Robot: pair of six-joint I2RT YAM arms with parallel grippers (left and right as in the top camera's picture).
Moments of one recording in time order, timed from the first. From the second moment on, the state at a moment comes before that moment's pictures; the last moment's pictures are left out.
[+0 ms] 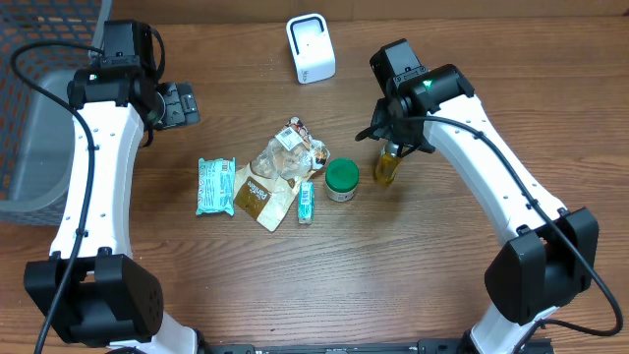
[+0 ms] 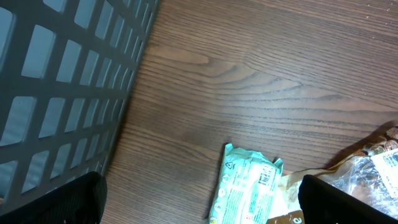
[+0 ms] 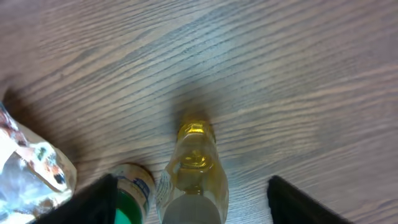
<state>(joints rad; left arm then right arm) 0.06 1.75 1.67 -1.07 -0.16 -0.21 0.40 1.86 1.69 -1.16 0.20 0.66</state>
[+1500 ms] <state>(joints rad) 0.06 1.75 1.67 -1.07 -0.16 -0.21 0.40 1.88 1.55 -1.06 0.18 0.67</state>
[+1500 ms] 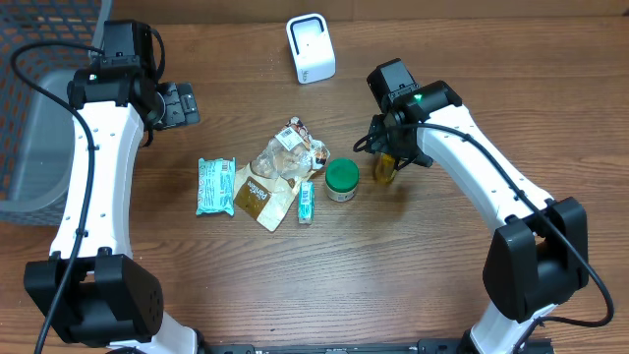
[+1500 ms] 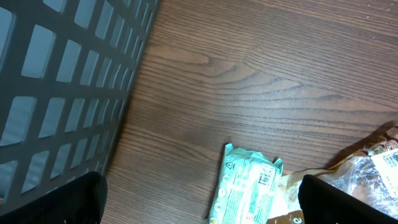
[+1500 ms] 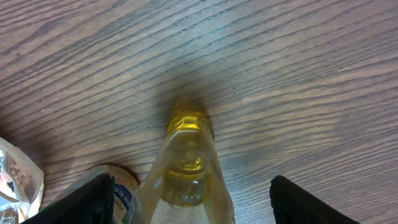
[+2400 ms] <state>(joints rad) 0.06 1.75 1.67 -1.07 -0.16 -0.21 0.40 1.88 1.55 -1.03 0.16 0.67</state>
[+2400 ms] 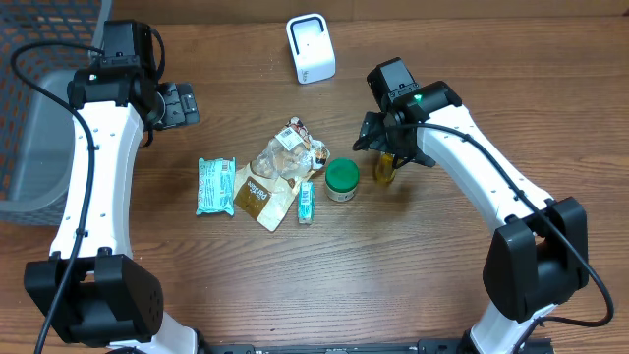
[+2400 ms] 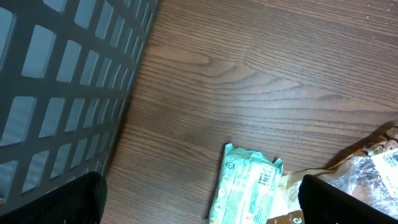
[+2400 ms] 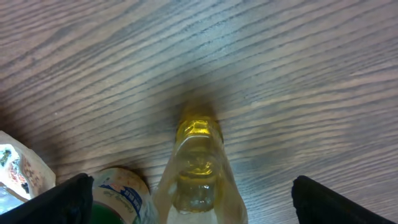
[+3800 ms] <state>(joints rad) 0.06 1.75 1.67 -1.07 -0.16 -0.21 0.40 1.88 1.50 -1.00 0.16 0.70</state>
